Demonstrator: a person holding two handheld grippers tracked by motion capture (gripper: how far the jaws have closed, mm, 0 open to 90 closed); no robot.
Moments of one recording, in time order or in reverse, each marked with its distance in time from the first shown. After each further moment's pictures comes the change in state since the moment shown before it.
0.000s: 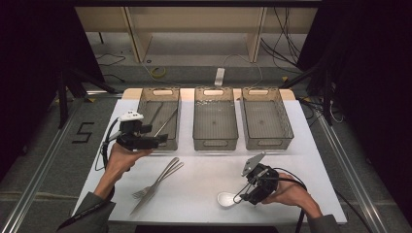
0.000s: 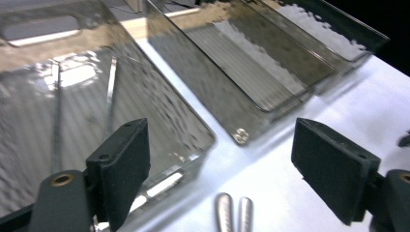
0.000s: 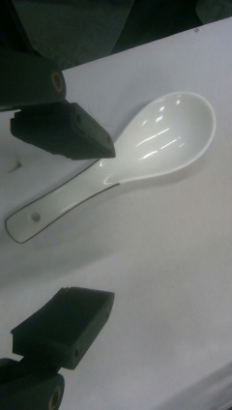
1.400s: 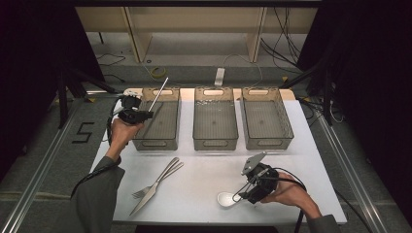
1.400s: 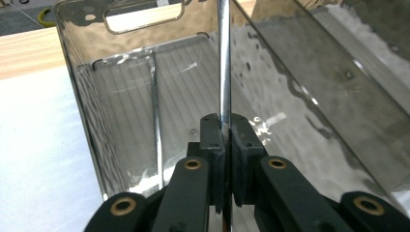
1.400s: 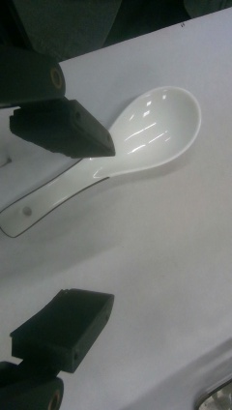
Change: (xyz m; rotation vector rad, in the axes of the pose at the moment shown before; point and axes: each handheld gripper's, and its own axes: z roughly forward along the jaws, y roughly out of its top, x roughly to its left) left arm 0.093 0.039 0.059 0.137 0.225 -0.080; right arm 0.000 0.001 -0.002 -0.029 -0.022 0.017
